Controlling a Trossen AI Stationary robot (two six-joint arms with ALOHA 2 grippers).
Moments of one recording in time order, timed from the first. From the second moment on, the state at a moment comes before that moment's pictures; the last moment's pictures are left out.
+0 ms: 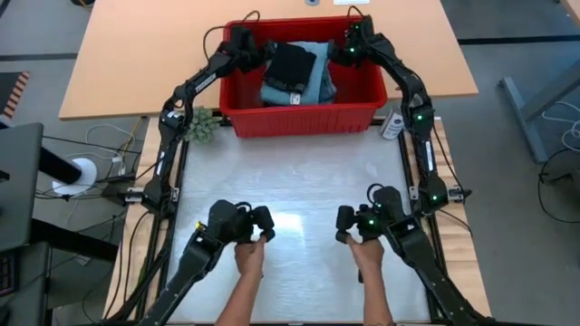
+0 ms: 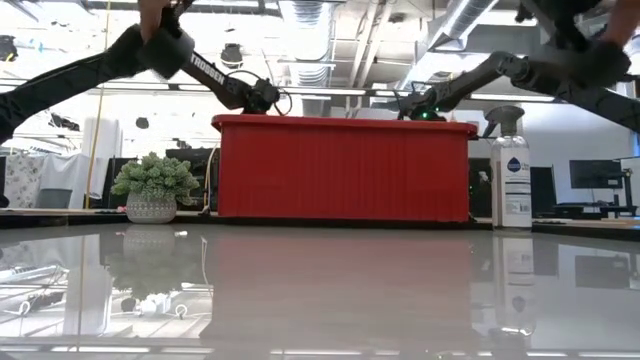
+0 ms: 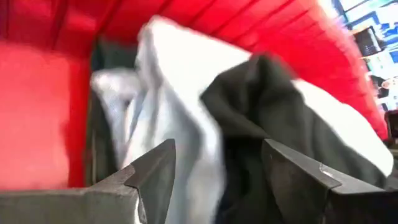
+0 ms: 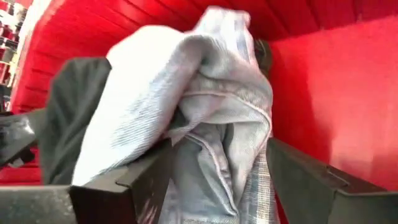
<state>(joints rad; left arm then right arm) 1.06 2.37 2.19 -0.28 0.23 -0.78 -1.17 2.41 2.36 -0.61 -0.49 0.59</state>
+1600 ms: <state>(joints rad) 0.97 2.32 1.98 -0.07 0.42 -0.54 -1.06 2.46 2.33 -0.47 -0.63 0.40</state>
